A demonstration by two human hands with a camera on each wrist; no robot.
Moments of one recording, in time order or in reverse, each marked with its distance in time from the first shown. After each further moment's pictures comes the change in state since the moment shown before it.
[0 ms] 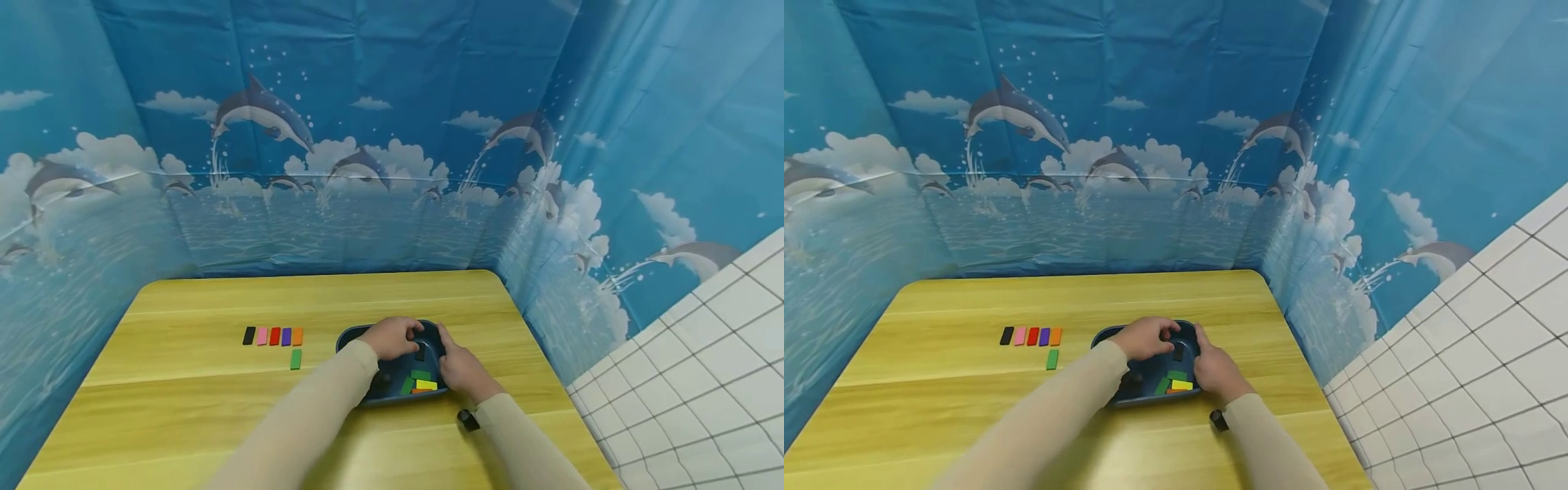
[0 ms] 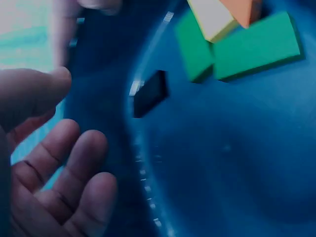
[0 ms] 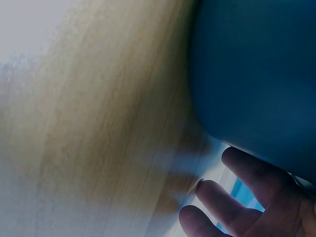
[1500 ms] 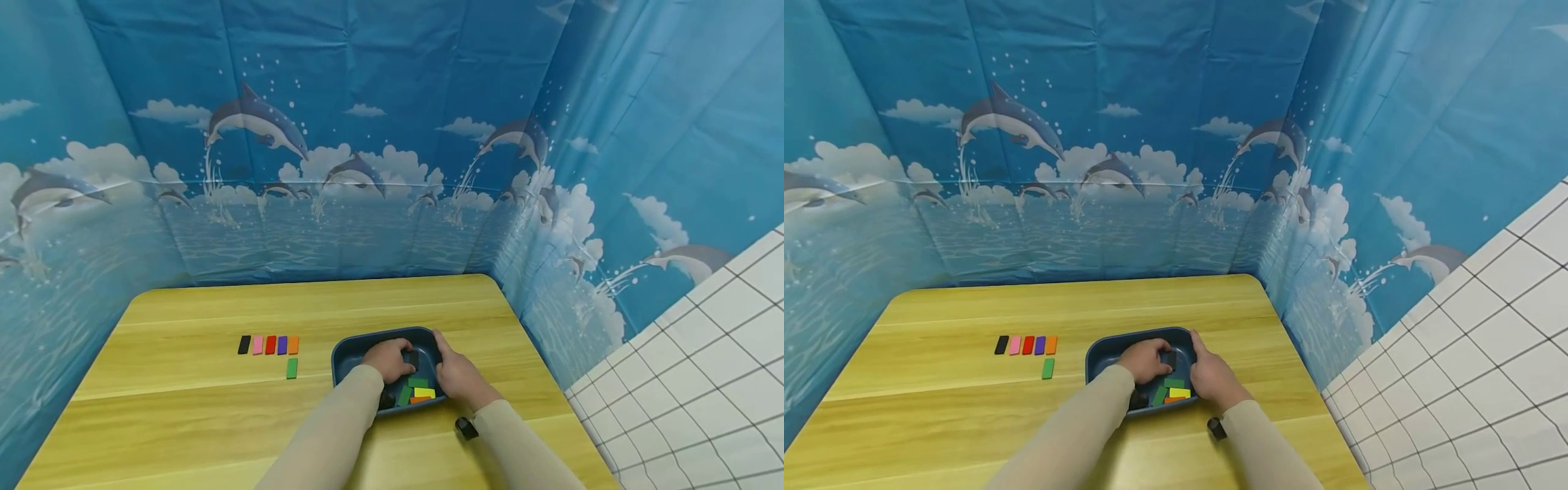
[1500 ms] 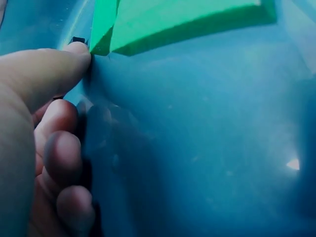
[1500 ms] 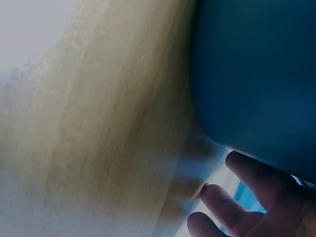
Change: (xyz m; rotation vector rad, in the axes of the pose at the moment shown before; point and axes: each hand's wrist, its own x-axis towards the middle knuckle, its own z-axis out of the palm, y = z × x) left_hand 0.016 -0.032 0.060 0.054 0.123 -0.122; right_hand -0.002 0.001 0.007 0.038 0.005 0.007
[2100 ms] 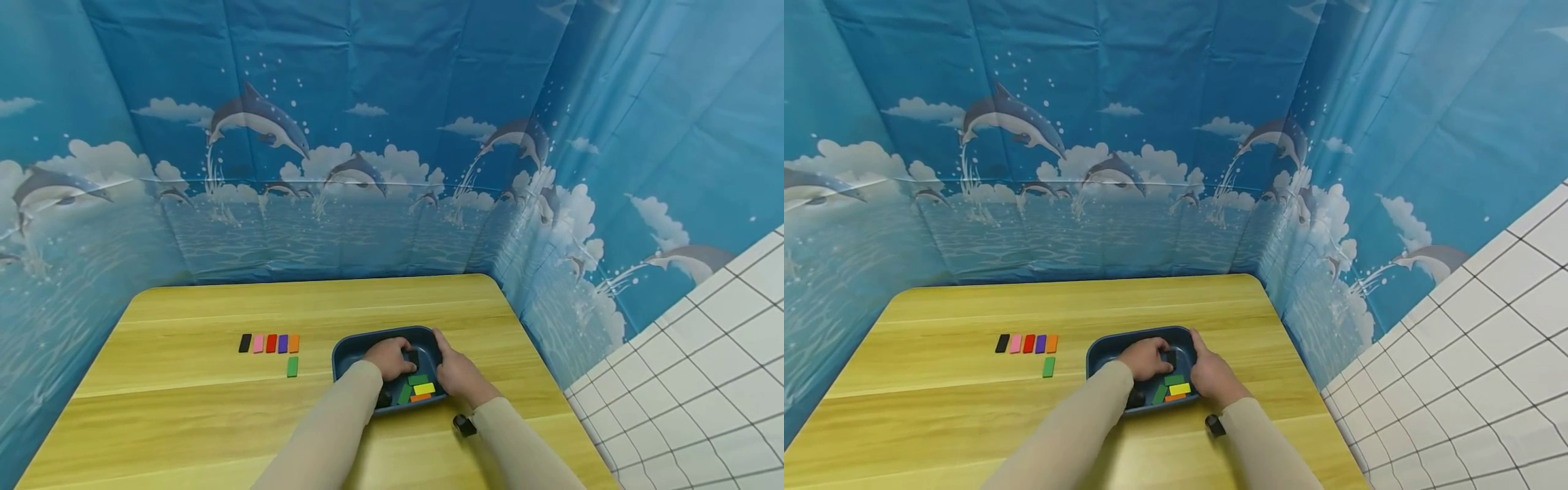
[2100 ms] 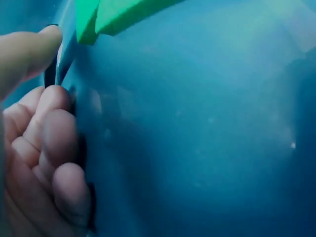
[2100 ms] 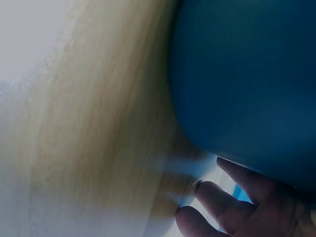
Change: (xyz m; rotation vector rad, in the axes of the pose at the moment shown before) left_hand -0.002 0.004 -0.011 -0.057 -0.069 -0.020; right_hand 0.001 -0.004 -0.003 0.025 -0.041 0.065
